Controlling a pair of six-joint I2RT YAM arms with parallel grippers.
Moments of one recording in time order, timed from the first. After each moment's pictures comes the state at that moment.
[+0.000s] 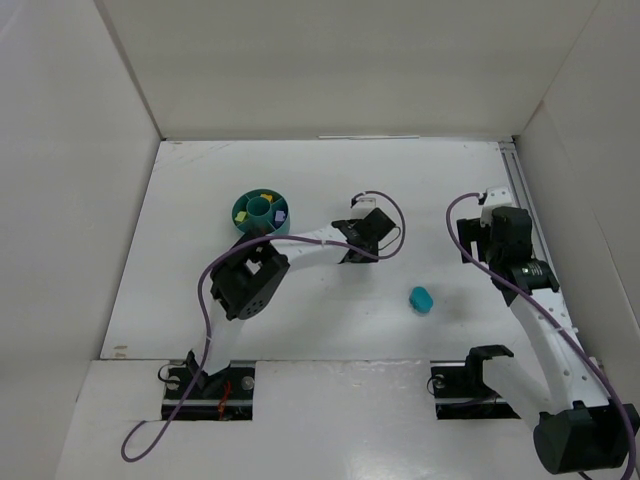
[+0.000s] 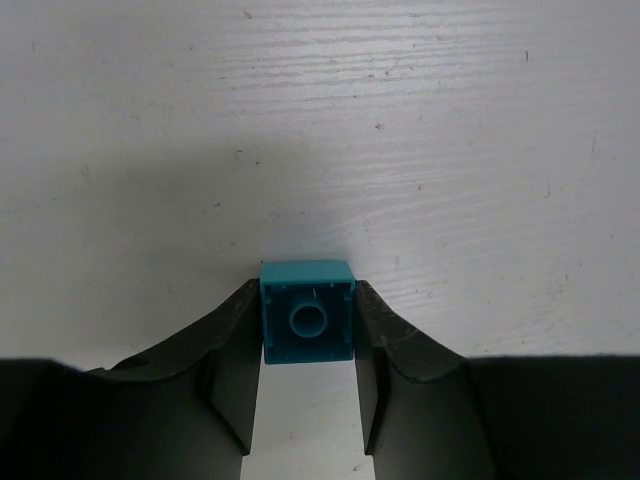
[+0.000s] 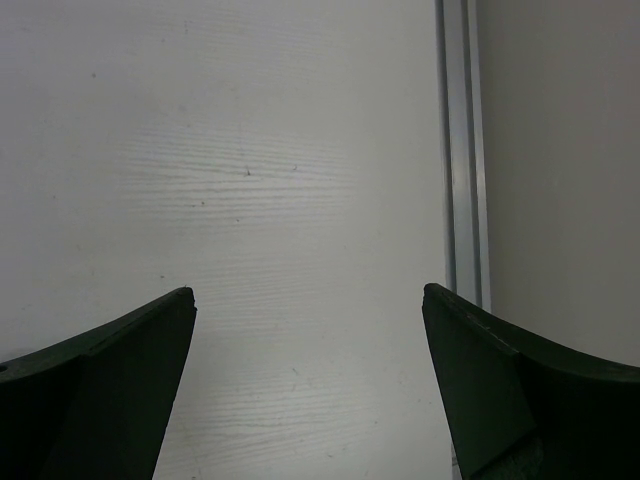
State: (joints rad) left arm -0.93 2.07 1.48 -0.42 -0.35 -0.78; right arm 0.08 0.86 0.77 -0.51 0.31 -0.20
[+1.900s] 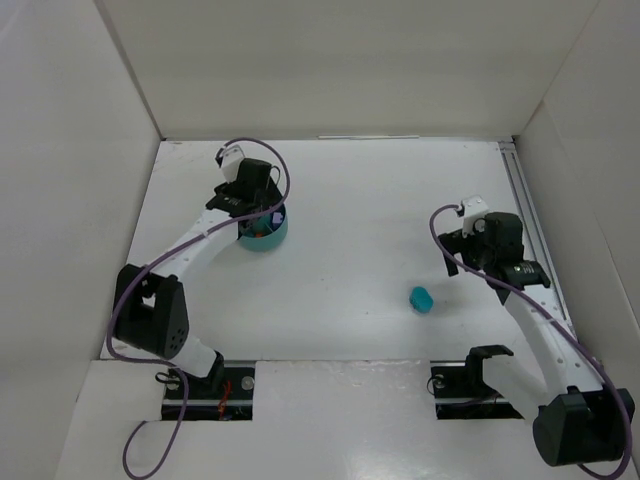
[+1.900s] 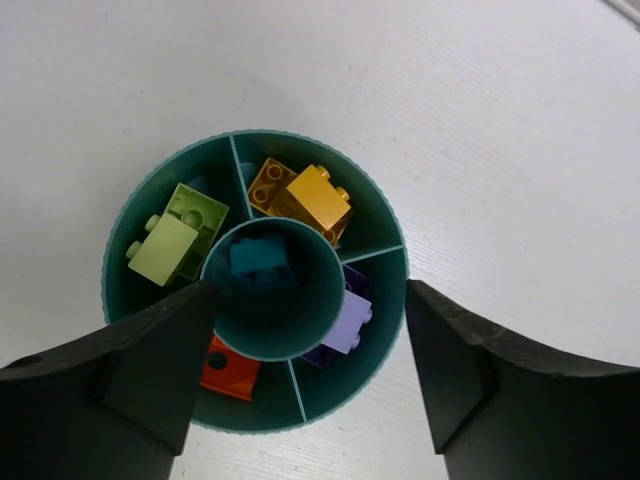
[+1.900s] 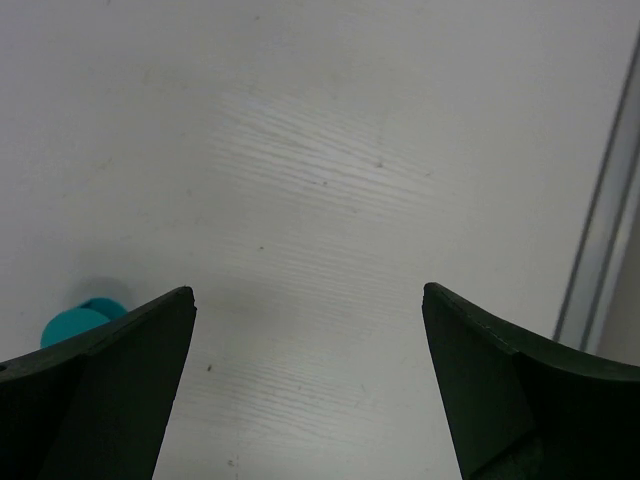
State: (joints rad) left arm -0.38 1.52 1.15 -0.37 -0.46 -0.72; right arm 0.07 0.91 0.71 -0.49 0.02 -0.29
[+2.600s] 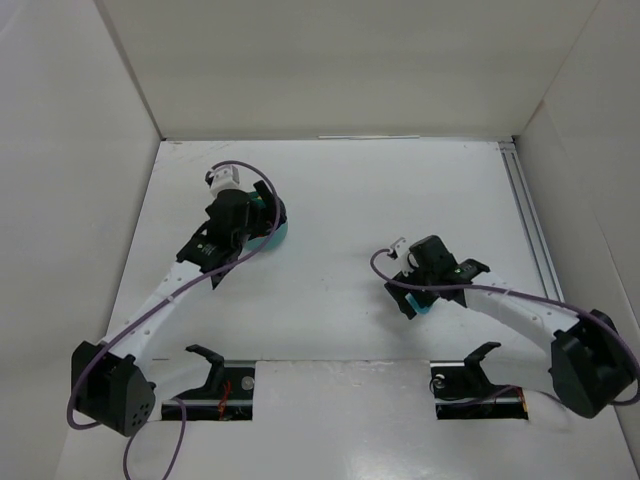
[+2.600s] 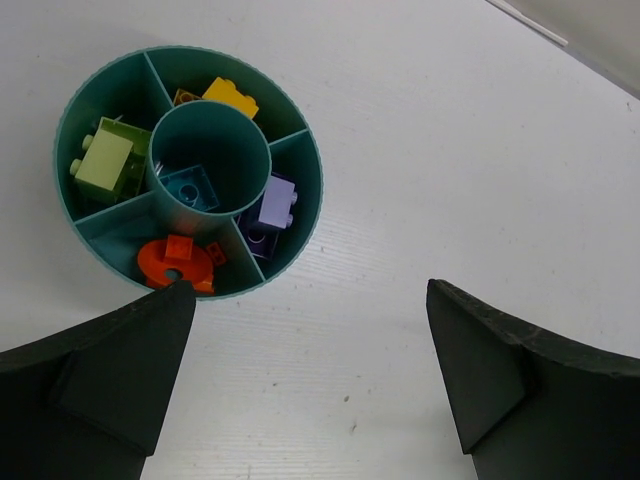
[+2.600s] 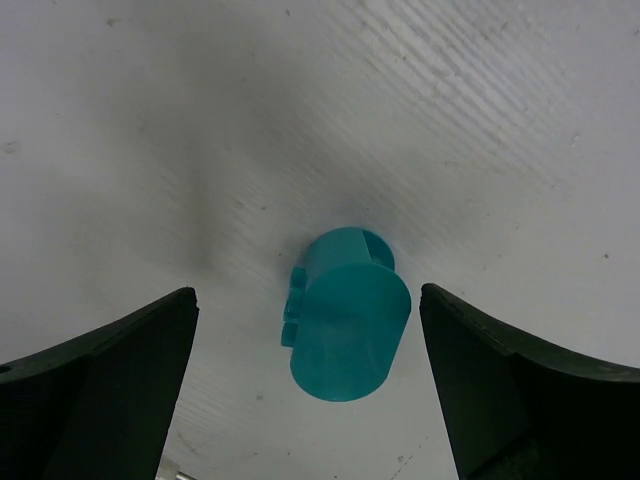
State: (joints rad) left arm -0.43 1.10 0.87 -0.26 -0.26 -0.67; right arm 0.55 1.15 0.61 -0.53 -0.03 -0.14
